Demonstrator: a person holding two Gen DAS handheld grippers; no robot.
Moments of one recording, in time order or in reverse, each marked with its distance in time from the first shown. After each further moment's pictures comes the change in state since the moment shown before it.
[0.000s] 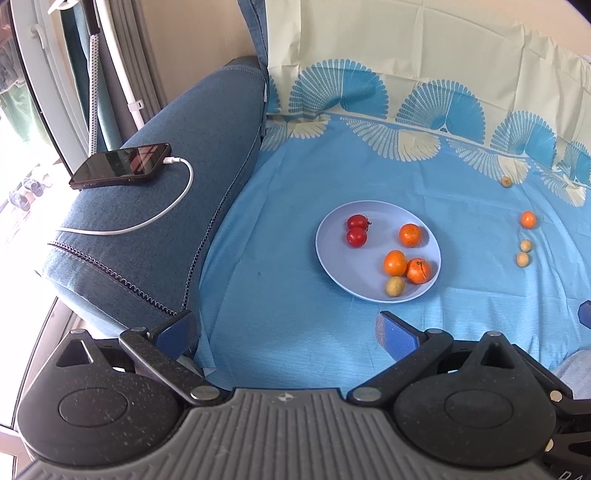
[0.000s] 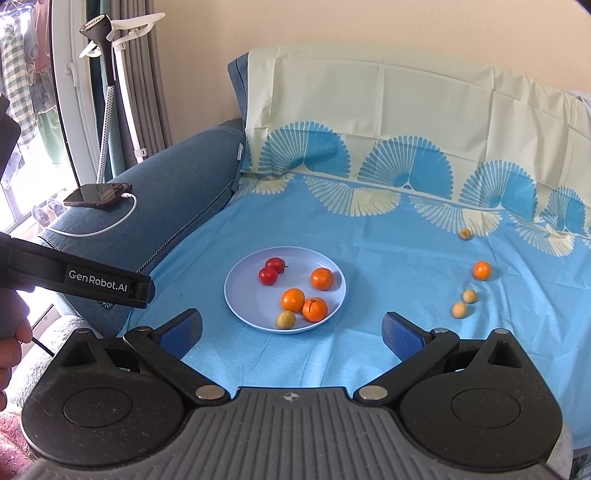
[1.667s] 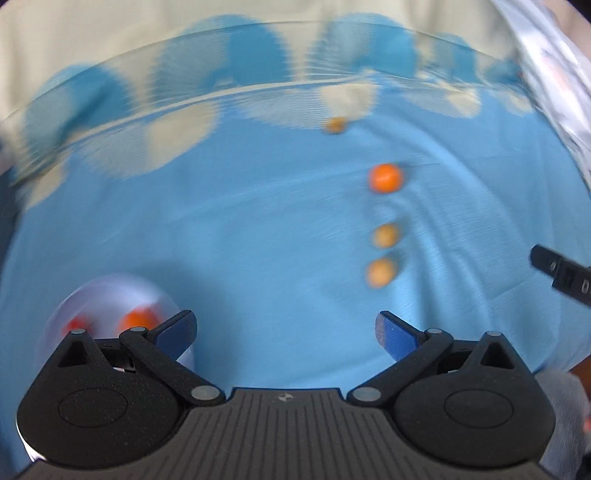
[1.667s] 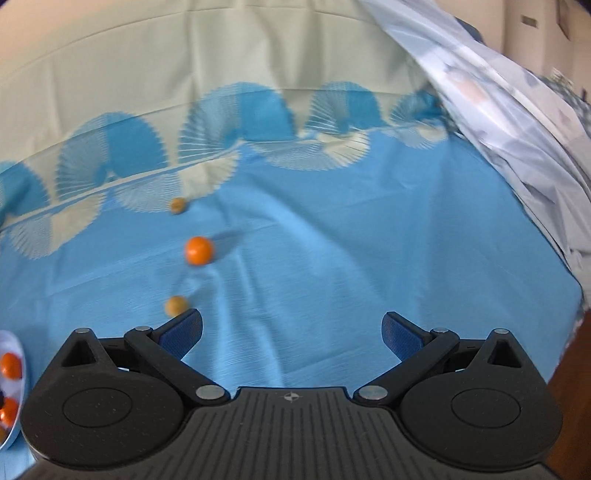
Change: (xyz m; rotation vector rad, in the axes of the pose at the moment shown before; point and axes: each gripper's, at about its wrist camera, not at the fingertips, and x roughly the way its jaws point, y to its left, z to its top) left arm 0.158 -0.315 0.071 0.428 0.077 -0.334; right arm 0.096 -0.318 -0.043 0.544 0.054 -0.590
